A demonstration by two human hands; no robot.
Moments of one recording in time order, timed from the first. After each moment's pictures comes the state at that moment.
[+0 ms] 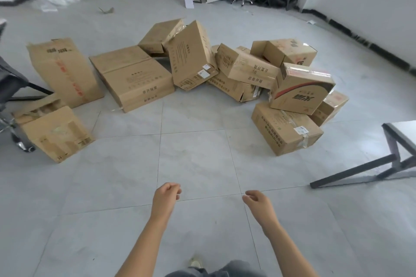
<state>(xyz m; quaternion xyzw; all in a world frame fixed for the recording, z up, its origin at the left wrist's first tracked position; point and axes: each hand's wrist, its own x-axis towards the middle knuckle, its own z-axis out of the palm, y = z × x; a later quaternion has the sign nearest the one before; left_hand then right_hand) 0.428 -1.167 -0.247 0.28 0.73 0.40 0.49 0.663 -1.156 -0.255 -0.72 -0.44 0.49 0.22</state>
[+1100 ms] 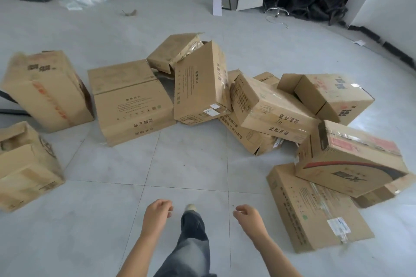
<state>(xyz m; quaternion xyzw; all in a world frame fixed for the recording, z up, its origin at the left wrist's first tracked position) 0.447 -0.647 -0.290 0.19 0.77 0.40 0.46 0.675 -0.588 -0.296 -0.69 -0.51 0.51 0.08</state>
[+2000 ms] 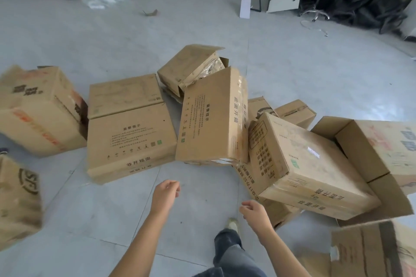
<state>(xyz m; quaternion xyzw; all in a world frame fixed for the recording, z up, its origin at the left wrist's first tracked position) 0.360 -0.201 -0.258 0.16 0.77 0.44 0.43 0.581 -0.136 -0.301 -0.66 -0.53 0.53 0.08</state>
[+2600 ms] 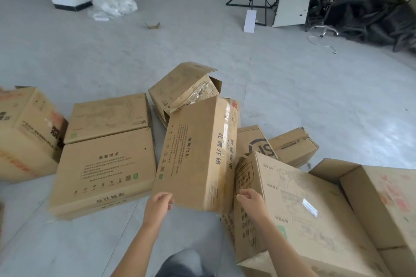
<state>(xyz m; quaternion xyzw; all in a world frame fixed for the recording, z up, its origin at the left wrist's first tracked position) 0.387 0.039 -0.281 0.12 0.78 0.46 0.42 0.600 0.156 -0.271 -0.62 -0.59 0.51 0.09</state>
